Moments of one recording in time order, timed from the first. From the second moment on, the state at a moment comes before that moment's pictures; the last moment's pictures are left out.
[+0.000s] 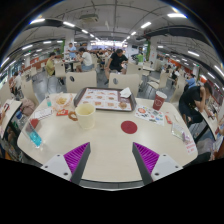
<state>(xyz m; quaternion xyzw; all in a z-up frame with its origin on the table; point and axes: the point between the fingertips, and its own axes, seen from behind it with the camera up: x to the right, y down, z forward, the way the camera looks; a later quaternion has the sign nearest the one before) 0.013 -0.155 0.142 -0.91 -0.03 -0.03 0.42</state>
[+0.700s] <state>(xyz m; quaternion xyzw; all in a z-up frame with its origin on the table) -0.275 -0.233 0.069 -0.90 -0.04 0.04 0.42</state>
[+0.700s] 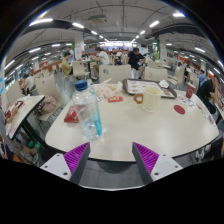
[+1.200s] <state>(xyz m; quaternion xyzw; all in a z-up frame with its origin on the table) -0.361 -0.107 0.062 -0.85 -0.03 0.04 0.53</state>
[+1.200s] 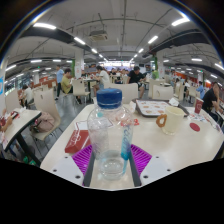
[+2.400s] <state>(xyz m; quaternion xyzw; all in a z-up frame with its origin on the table) -0.257 0.090 0.176 -0.52 0.53 0.62 0.24</state>
